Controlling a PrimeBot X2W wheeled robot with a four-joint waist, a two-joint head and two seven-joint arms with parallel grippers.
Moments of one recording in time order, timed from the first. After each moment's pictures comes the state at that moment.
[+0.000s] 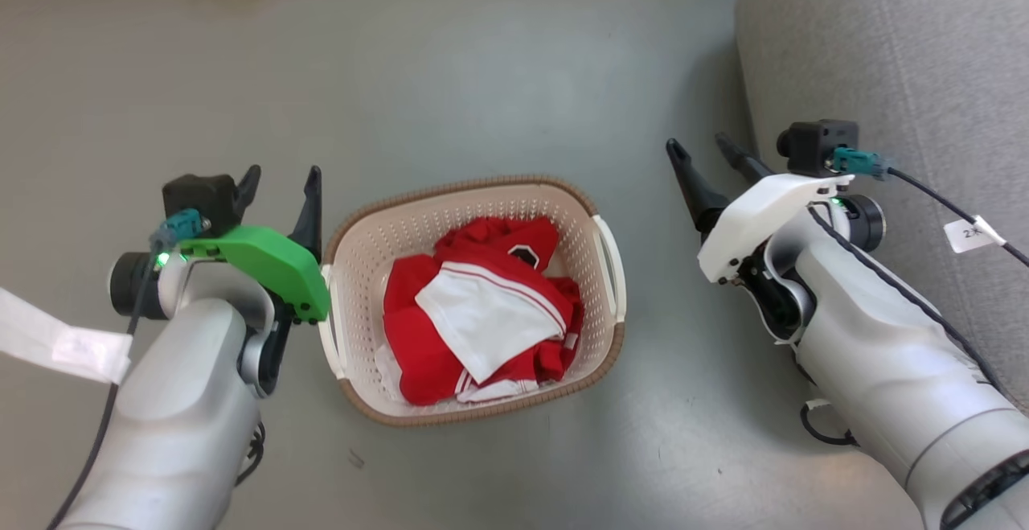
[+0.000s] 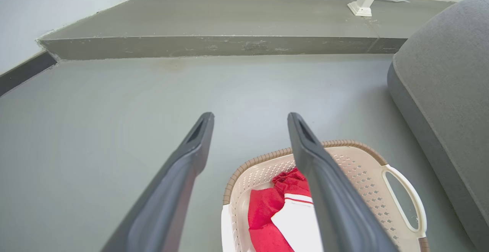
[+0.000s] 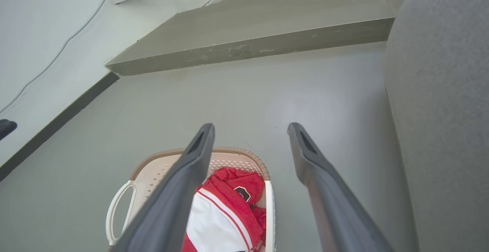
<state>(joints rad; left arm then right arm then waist) -0.70 0.15 -0.58 0.84 -0.66 -0.02 -0.25 -0.75 -0.14 0.75 0.94 0.81 0.09 -0.25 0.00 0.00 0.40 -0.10</state>
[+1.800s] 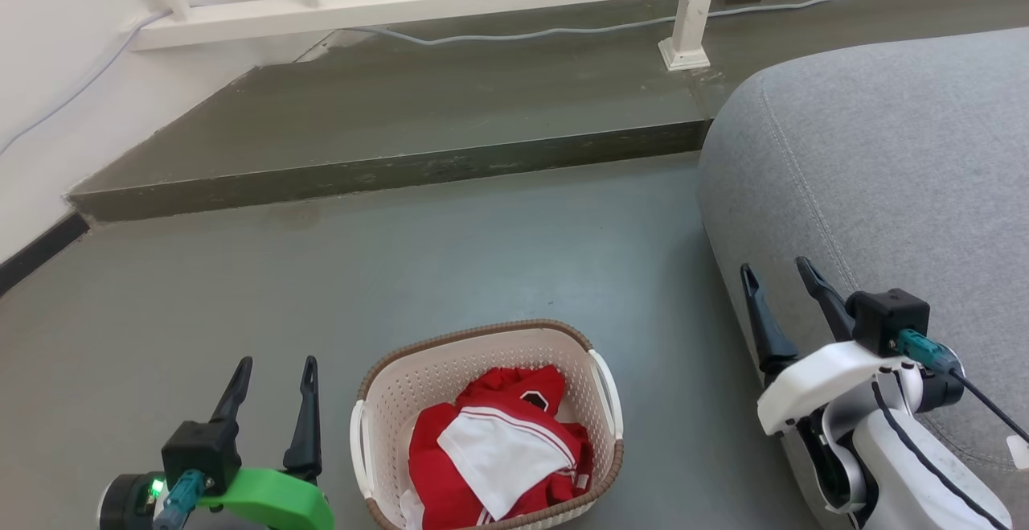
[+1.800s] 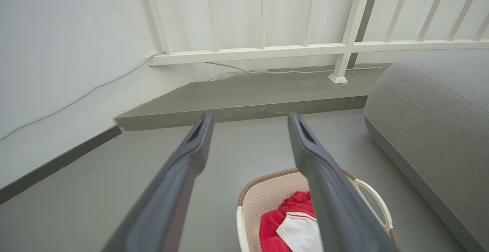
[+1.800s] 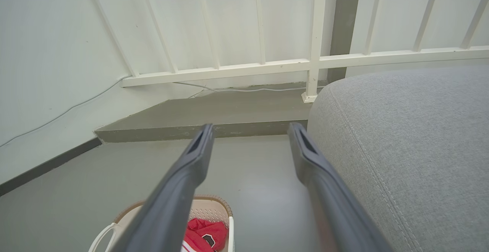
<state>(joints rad) 0.01 0.20 -0.34 0.16 -0.39 0.12 -0.25 -0.18 -0.25 0.46 0.34 0.47 -0.12 -0.25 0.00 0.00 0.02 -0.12</state>
